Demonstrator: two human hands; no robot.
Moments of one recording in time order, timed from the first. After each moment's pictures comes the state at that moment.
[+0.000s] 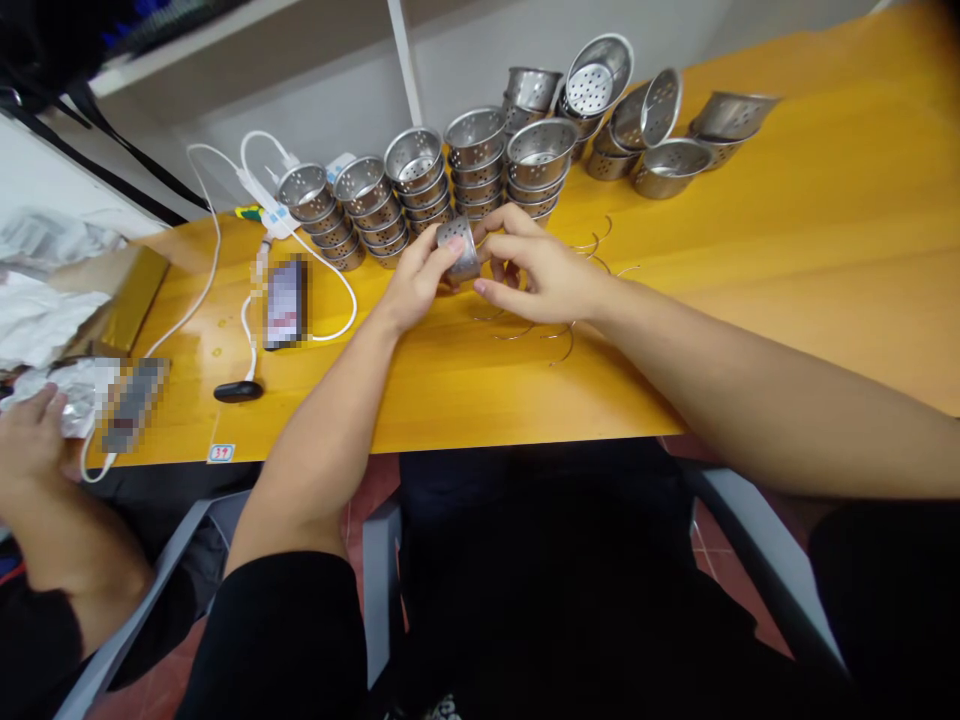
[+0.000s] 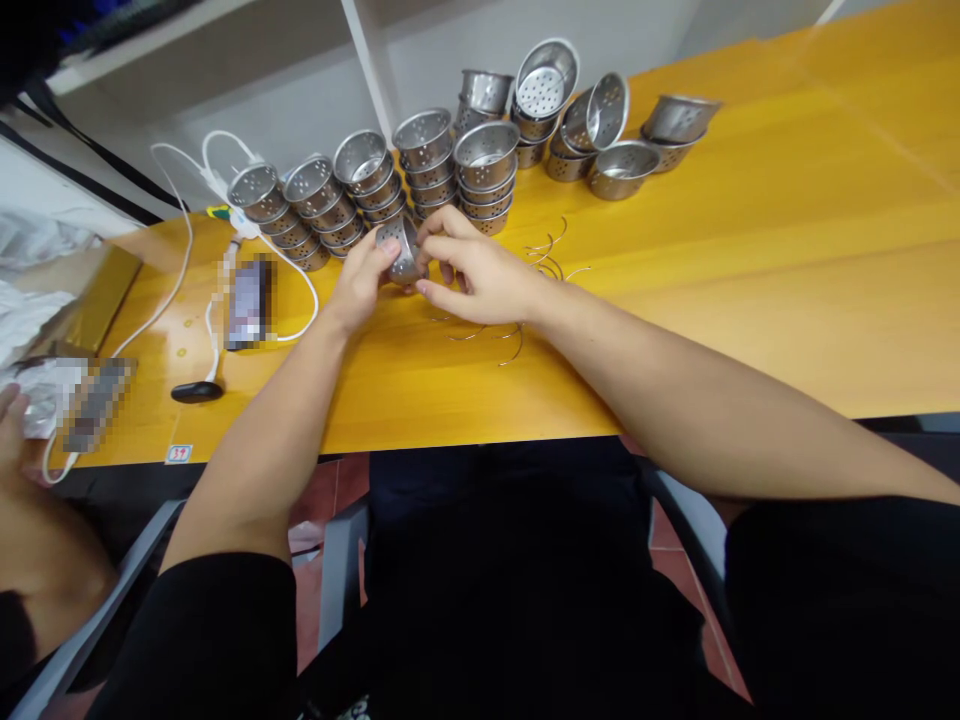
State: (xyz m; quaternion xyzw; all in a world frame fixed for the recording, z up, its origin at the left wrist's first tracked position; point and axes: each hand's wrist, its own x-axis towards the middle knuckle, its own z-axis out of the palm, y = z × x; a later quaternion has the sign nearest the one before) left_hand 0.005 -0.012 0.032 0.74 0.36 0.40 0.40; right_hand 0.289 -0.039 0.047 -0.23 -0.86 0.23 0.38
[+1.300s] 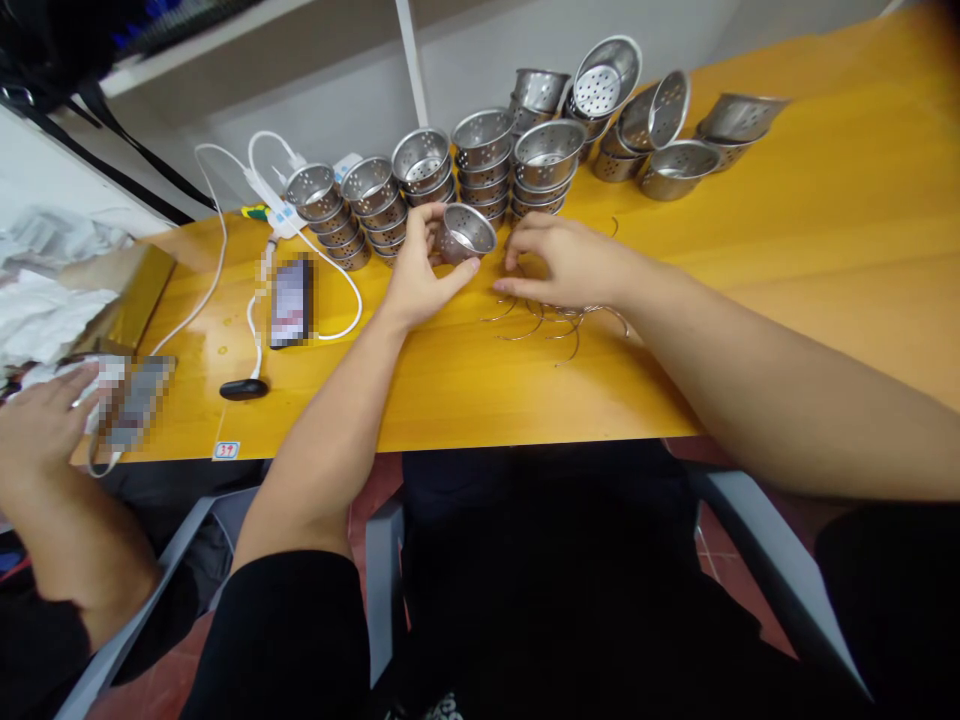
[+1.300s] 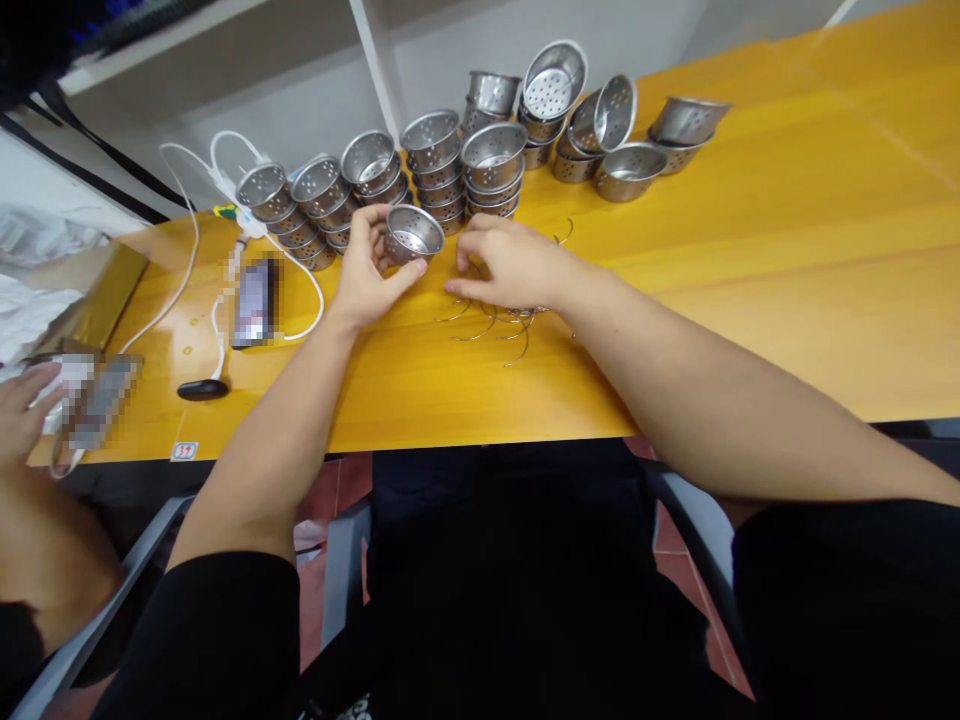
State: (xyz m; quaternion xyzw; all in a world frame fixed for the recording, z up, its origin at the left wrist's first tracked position) left_hand 0.004 -0.004 0.021 0.77 0.41 0.41 0.26; right_hand 0.314 -0.017 0.044 -0.35 -0.88 0.16 0.29
